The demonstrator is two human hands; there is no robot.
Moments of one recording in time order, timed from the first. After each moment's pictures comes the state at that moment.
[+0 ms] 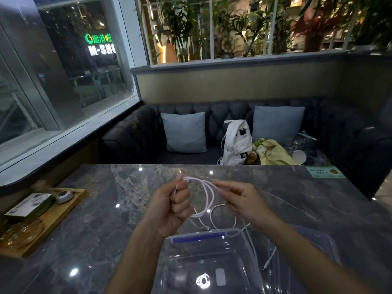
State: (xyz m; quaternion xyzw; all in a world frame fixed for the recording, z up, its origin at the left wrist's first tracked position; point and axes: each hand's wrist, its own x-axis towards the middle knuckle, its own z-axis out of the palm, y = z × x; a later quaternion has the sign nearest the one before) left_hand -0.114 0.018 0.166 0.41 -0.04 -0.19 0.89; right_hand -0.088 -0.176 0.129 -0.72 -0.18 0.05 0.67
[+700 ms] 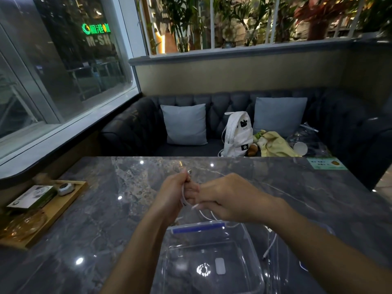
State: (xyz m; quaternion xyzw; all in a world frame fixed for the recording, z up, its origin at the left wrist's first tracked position) left_hand -0.100 0.006 0.153 0.60 0.03 -0.09 0.79; right_hand -0.124 -0.155 0.195 -0.84 -0.50 -0.12 0.16
